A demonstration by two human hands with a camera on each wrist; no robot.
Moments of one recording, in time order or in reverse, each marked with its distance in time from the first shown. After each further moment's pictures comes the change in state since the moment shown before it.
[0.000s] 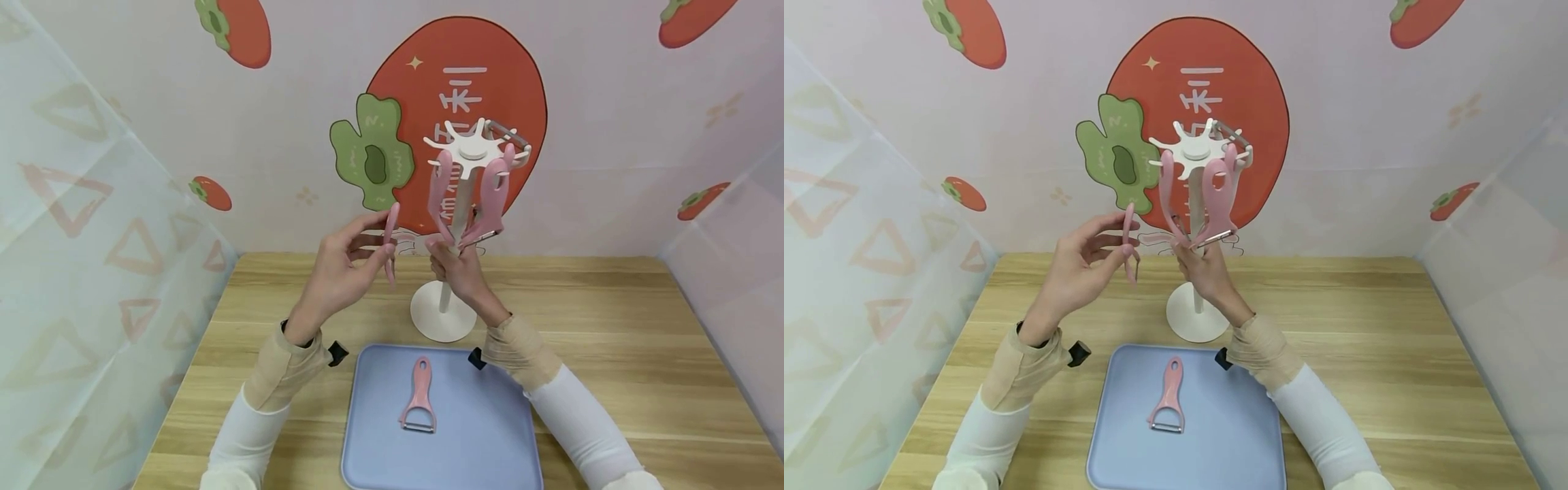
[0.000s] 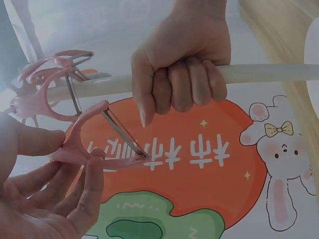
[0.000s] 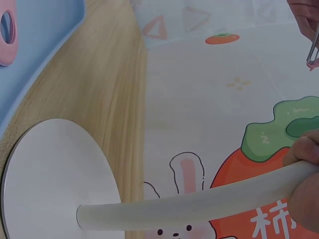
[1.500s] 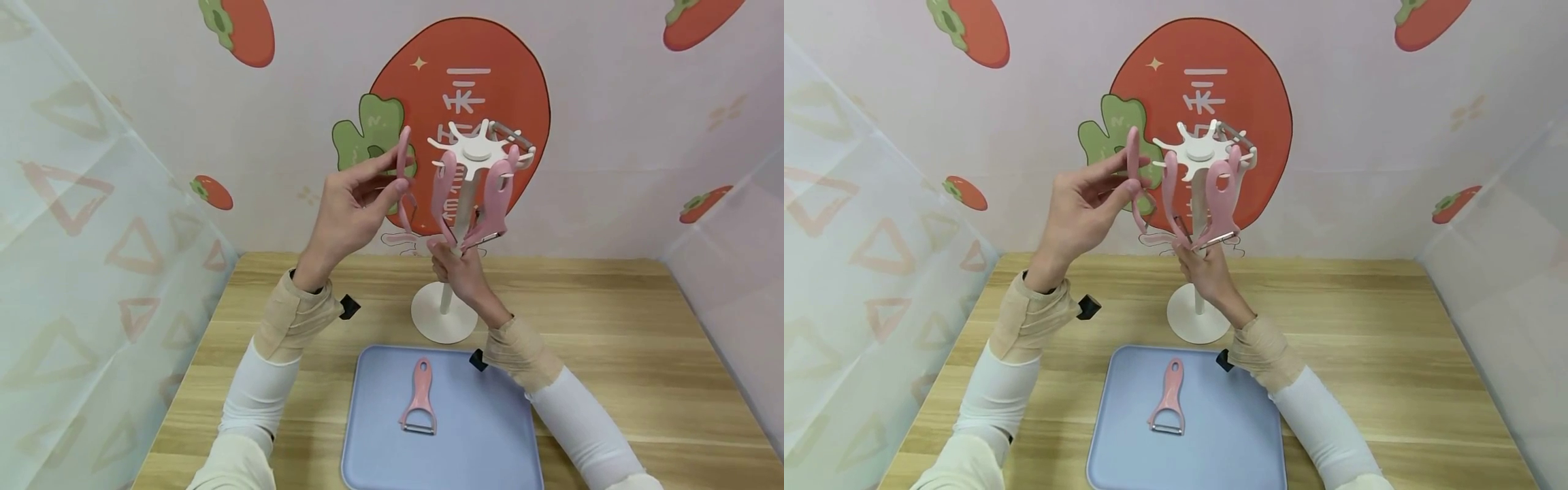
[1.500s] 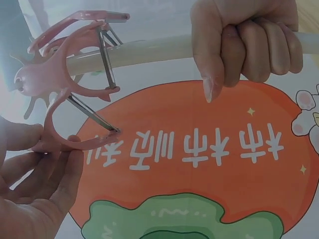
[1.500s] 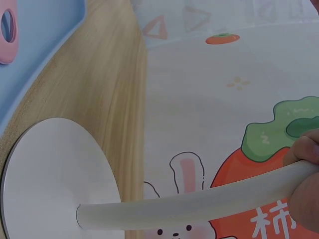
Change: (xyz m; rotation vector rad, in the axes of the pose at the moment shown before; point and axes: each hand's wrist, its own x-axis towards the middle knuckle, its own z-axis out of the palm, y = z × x) left_hand 0.069 0.025 -0.009 -0.113 0.026 0.217; right_hand 0.001 0.001 0.000 0.004 -0.005 0.012
